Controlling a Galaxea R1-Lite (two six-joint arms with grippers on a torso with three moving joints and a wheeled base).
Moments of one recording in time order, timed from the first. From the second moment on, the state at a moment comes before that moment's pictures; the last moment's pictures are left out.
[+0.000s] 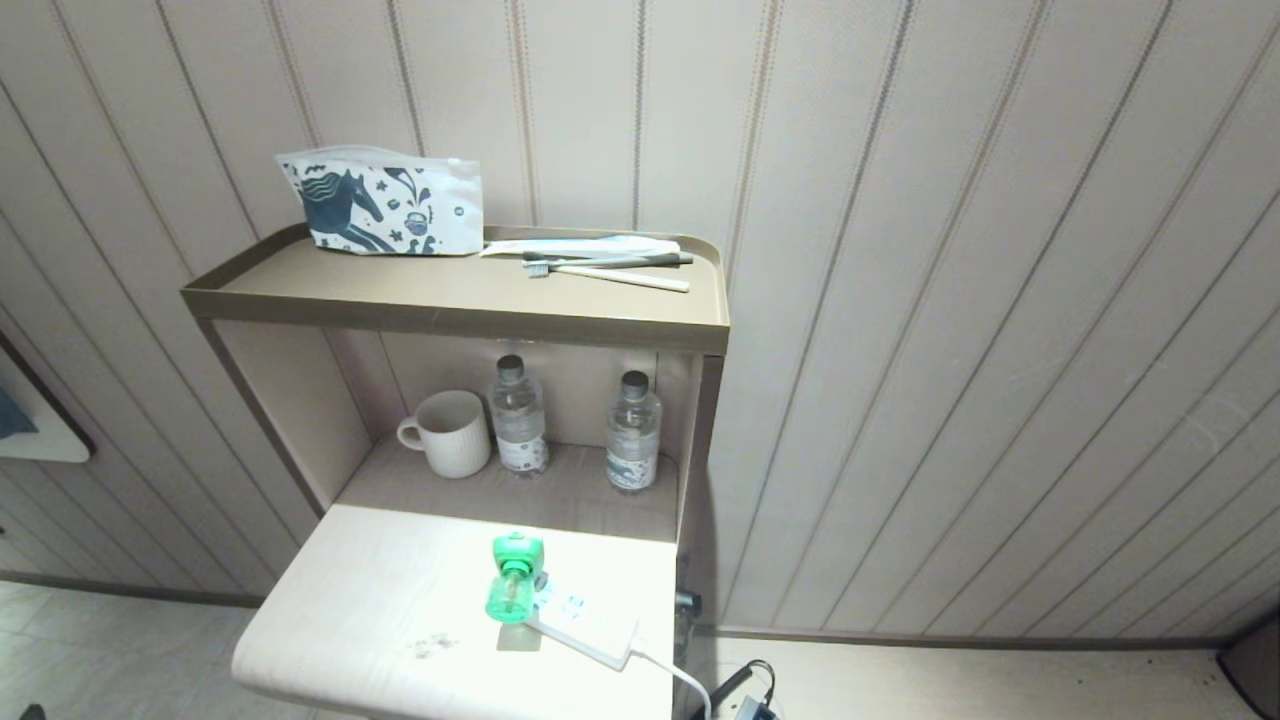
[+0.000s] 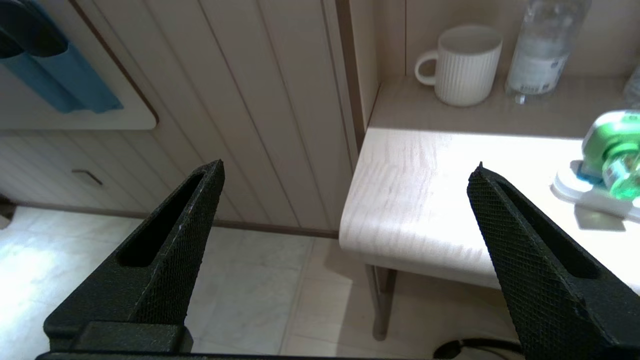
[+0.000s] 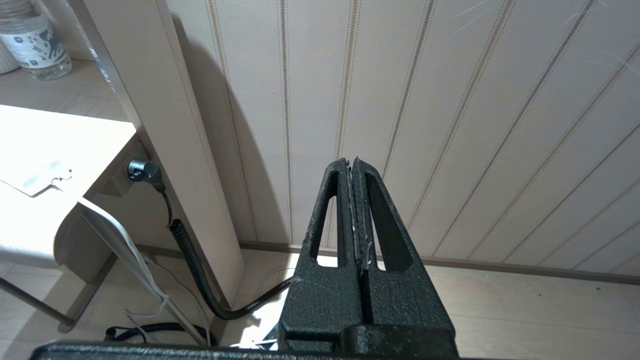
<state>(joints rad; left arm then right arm) -0.04 0.26 -0.15 -0.02 0.21 0.18 0.01 0.00 0.00 0.02 0.00 0.00</state>
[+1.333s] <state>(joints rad) 0.00 0.00 0.00 -0.01 0.00 0.00 0.01 0.00 0.00 0.02 0.00 0.00</state>
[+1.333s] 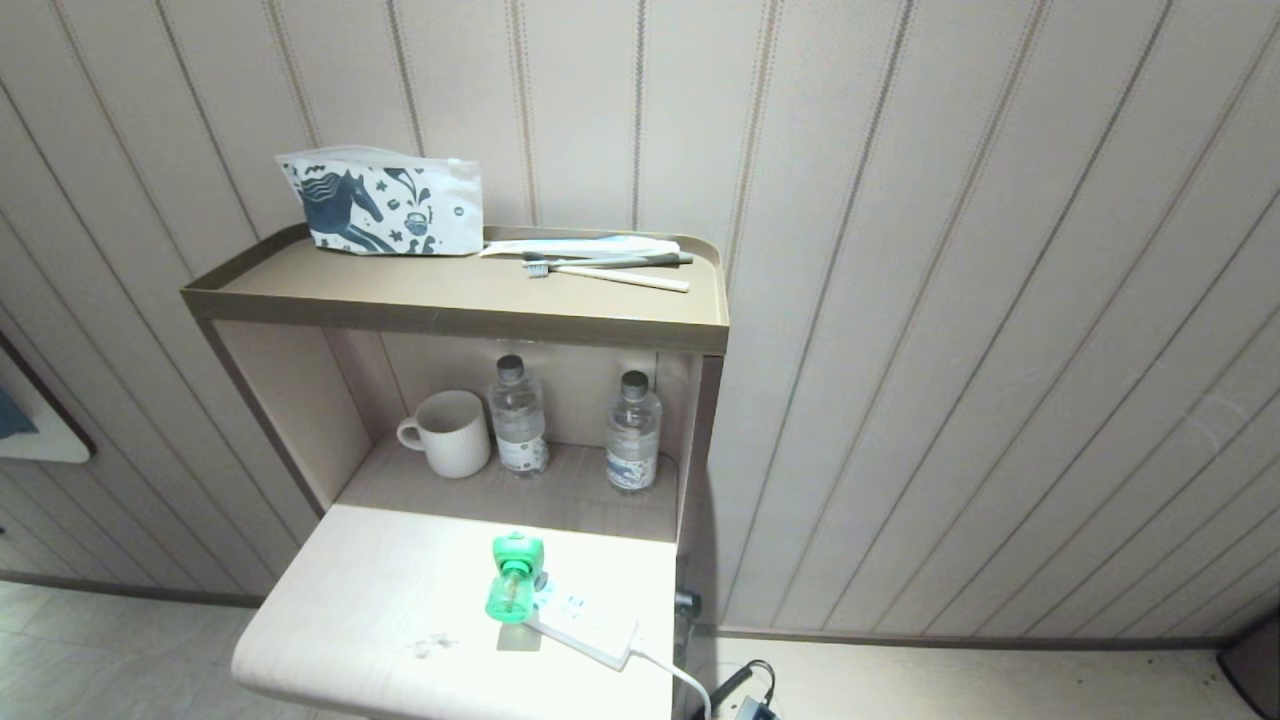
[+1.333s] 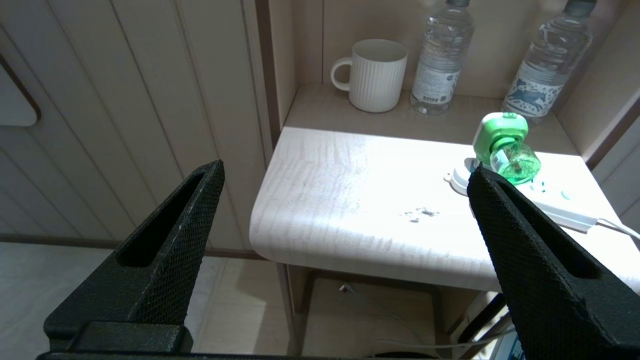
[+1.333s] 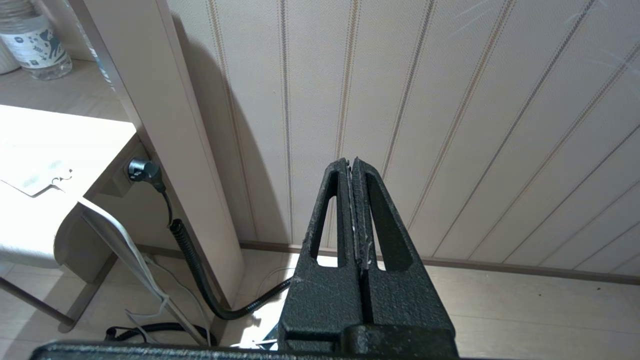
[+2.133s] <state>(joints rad) 0.00 0.00 0.00 -0.01 0.00 0.00 0.00 0.00 0.00 0.01 -0.01 0.03</state>
